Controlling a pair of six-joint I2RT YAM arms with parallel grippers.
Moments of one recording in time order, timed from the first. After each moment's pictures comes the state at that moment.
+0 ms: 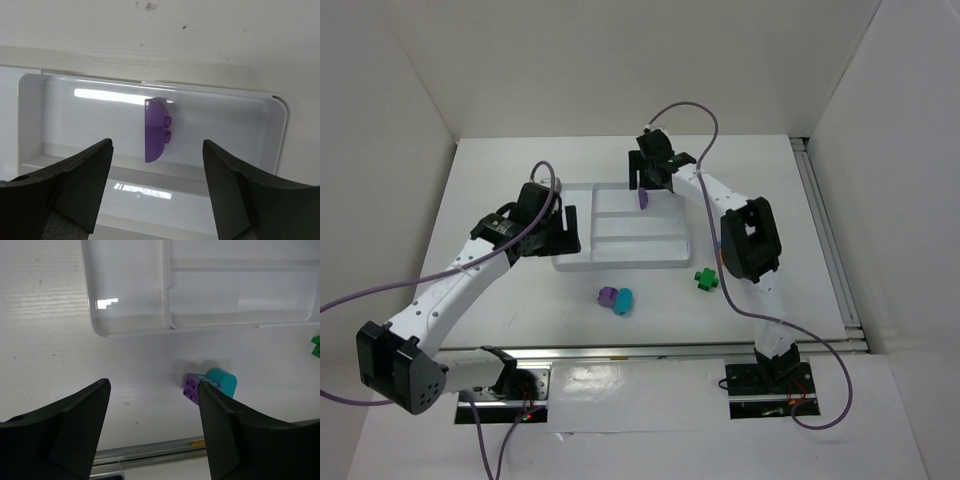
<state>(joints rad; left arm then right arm) -0.42 1.22 1.12 -0.80 -0.12 -0.48 0.52 2.26 1.96 -0.48 0.20 0.37</state>
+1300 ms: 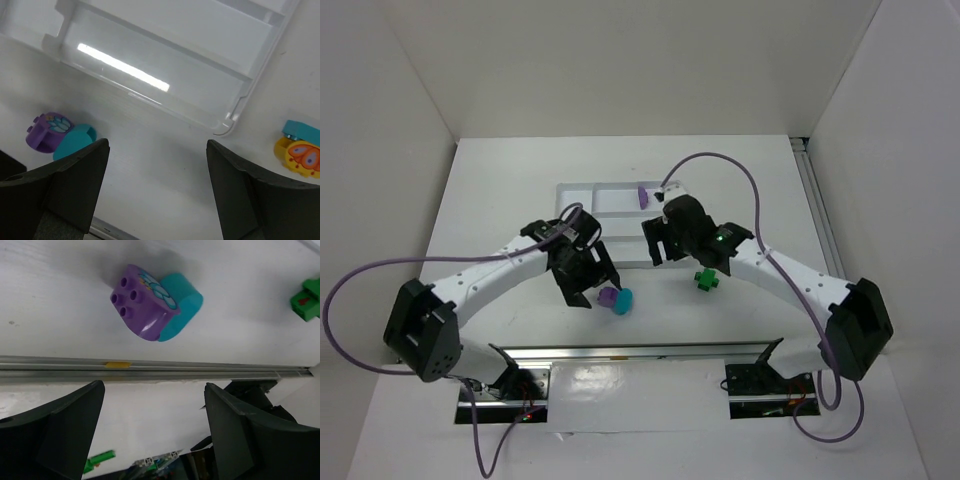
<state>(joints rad) -0.62 1.36 1.04 -0.89 0.19 -1.11 0.75 1.39 1.06 -0.45 0.14 0.26</state>
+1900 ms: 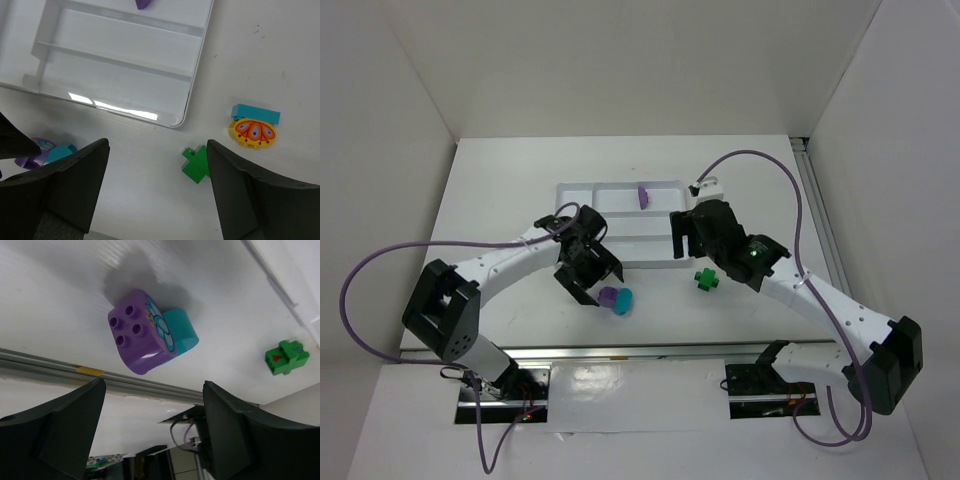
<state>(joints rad) -0.60 1.54 1.09 -0.90 0.18 -1.38 0.72 1.14 0.99 -0.49 0.36 0.32</state>
